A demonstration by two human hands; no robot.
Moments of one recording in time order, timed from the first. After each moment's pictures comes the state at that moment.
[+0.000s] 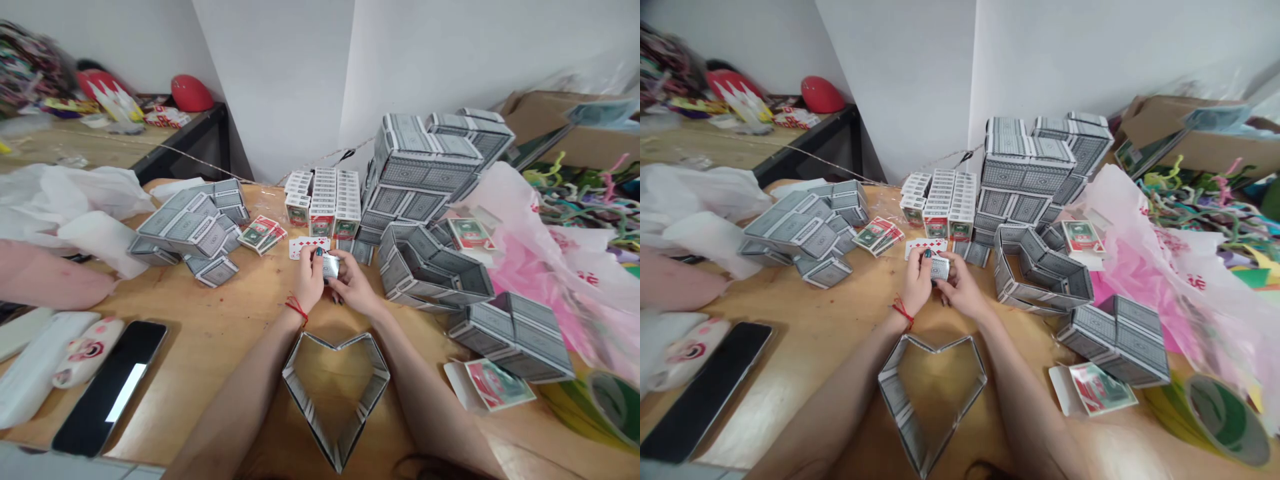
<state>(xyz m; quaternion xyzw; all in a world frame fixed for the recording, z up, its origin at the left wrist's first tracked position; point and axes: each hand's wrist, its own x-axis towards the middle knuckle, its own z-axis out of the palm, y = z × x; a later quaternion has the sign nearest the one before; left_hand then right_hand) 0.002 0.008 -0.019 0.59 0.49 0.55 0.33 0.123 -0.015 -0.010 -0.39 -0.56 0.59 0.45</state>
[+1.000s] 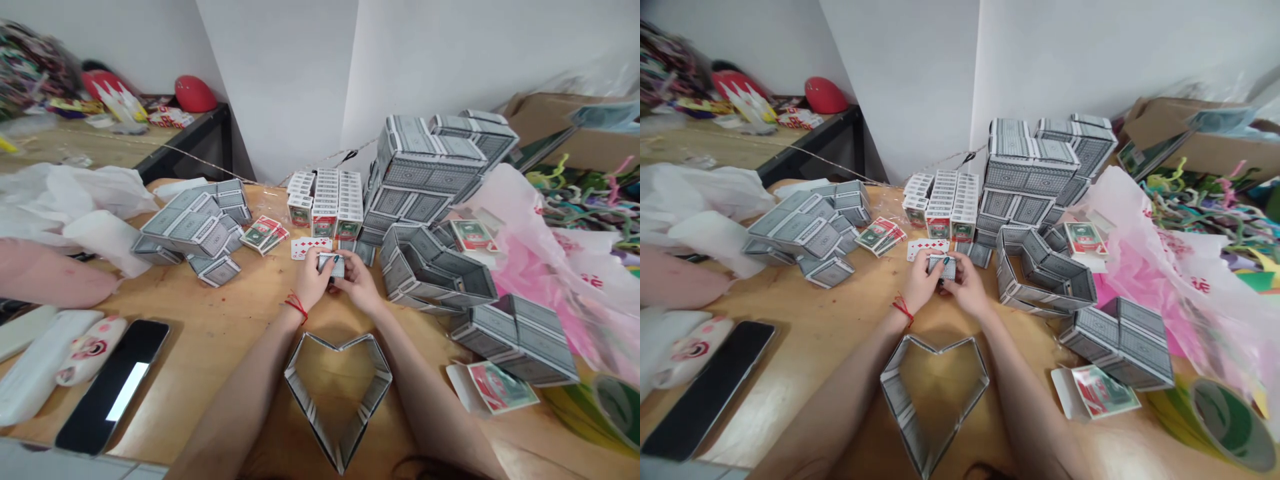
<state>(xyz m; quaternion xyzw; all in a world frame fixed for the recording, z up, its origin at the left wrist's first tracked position) 0.000 0.008 -0.014 0.62 0.49 0.49 0.36 0.124 -0.011 -0.013 -0.42 -0.50 0.58 0.49</state>
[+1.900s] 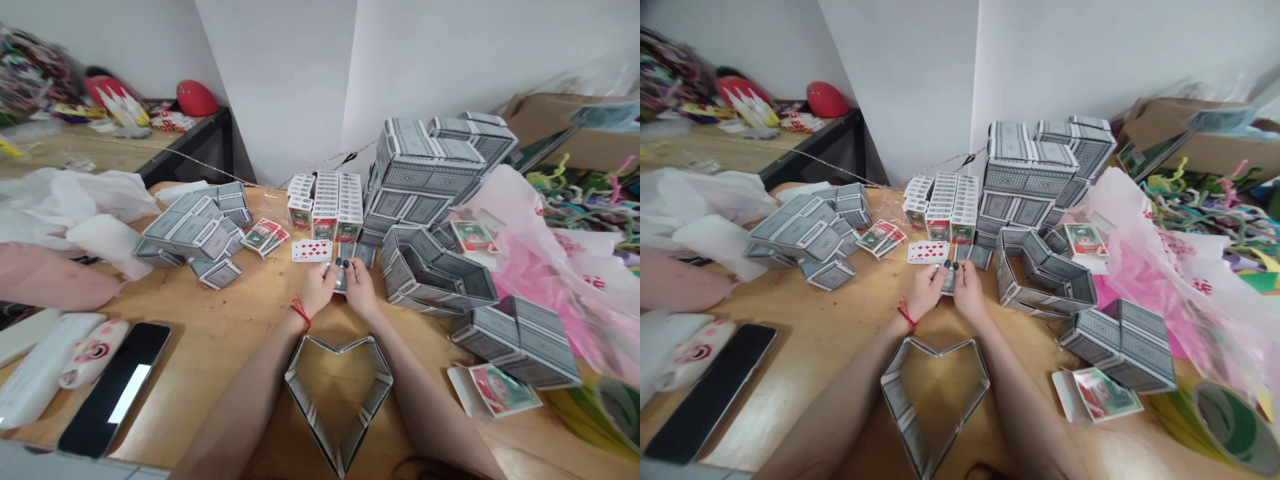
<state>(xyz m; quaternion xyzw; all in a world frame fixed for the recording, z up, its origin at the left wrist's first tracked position) 0.007 0.004 -0.019 0.67 0.51 0.42 0.34 0.118 -0.011 -0.019 -0.58 -0.54 0.36 0.50</state>
